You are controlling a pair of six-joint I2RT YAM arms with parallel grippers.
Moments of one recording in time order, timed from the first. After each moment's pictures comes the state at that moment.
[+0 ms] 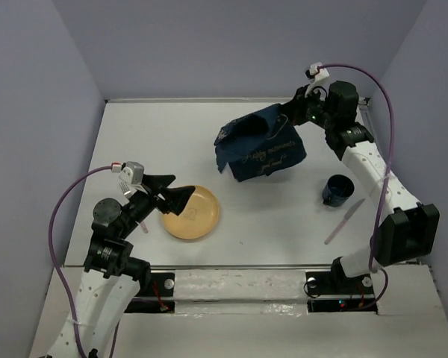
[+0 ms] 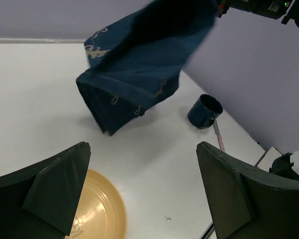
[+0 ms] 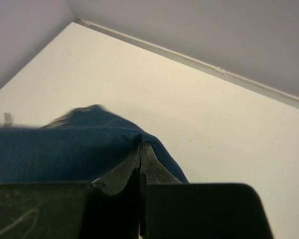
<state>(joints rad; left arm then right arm) -0.29 0.37 0.51 -0.06 0.44 -0.45 0.23 1.45 1.36 -0.08 -0.40 0.10</state>
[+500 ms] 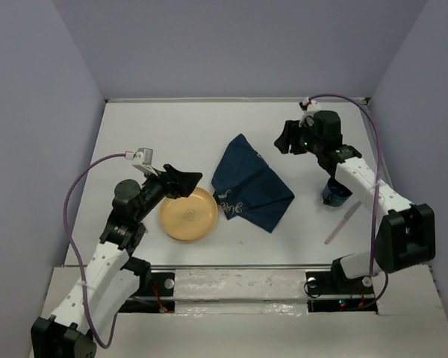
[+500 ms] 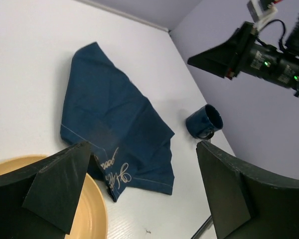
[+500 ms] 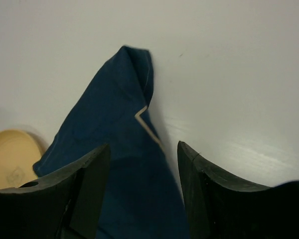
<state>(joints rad) -0.30 0.62 0.45 0.15 0.32 -0.68 0.25 1.48 1.17 -0.16 -0.25 0.21</state>
